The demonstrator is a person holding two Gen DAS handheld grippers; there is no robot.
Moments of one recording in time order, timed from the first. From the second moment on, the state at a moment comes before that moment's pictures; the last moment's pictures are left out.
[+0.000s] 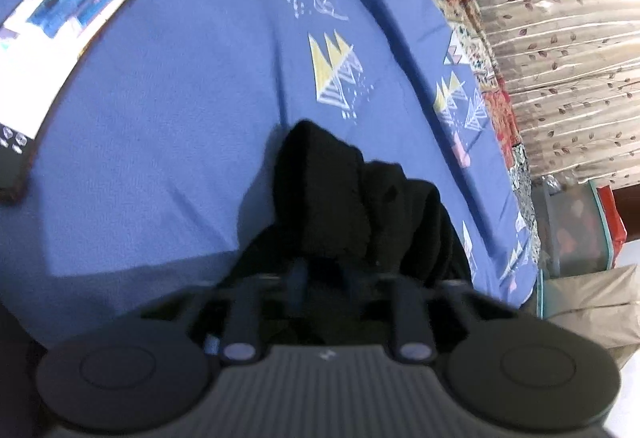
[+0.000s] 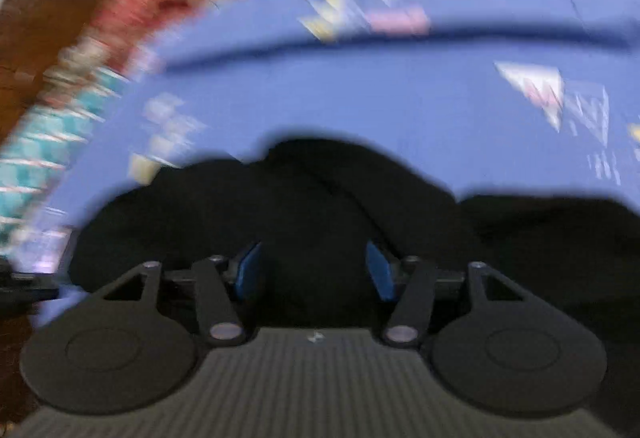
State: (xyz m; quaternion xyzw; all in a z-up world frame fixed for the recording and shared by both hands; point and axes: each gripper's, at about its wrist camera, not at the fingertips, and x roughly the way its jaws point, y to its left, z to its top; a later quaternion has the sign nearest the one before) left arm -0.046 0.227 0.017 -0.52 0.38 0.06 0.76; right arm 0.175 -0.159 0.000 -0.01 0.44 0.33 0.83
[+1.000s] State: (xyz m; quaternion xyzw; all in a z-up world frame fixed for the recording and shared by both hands) left arm 0.015 0.203 0.061 -0.36 0.41 0.07 0.83; right arm 0.194 -0.322 0.056 0.18 0.35 0.17 0.90
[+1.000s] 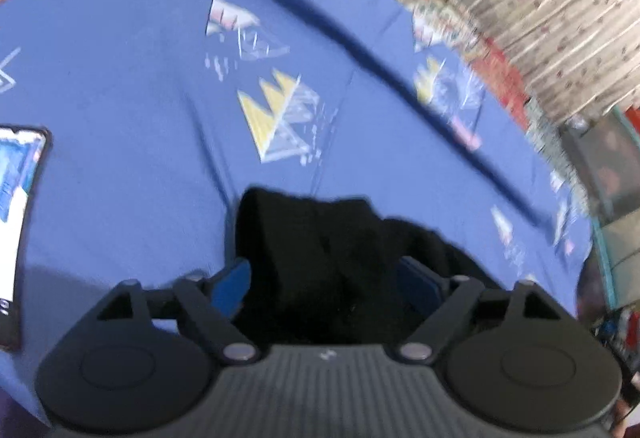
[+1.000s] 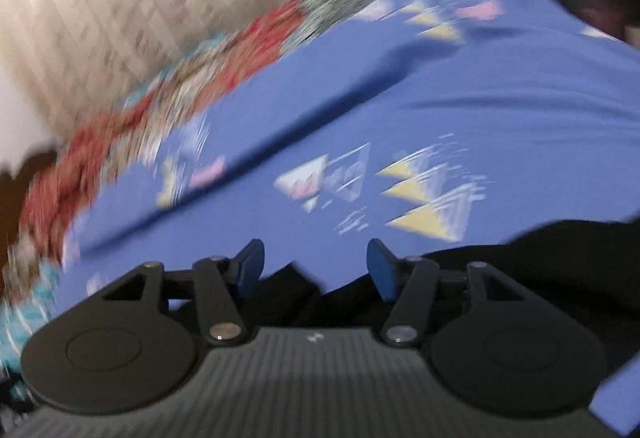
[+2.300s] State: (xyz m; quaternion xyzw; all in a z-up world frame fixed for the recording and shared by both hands) left arm -0.058 0.178 0.043 -0.35 0.42 0.07 0.83; right arm 0.274 -0.118 0.011 -0.06 0.44 0.36 0.82
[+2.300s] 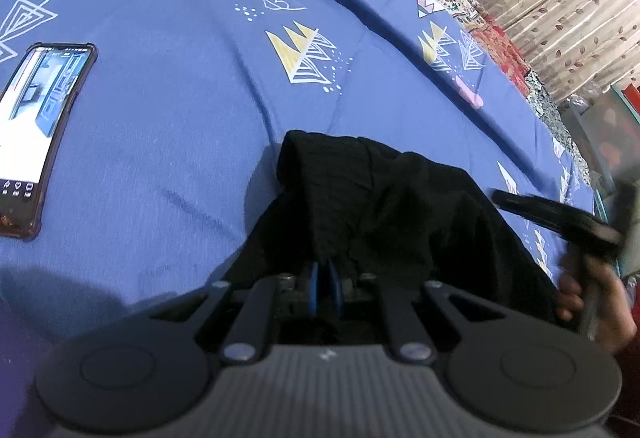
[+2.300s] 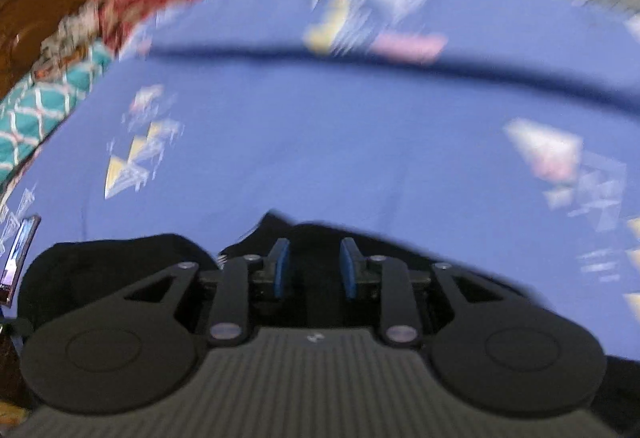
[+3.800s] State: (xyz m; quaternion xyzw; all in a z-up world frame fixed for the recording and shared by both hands) left arm -0.007 0.186 0.103 -0.23 0.38 0.09 0.89; right arm 0.194 -0.502 0.034 0.32 0.34 0.02 0.88
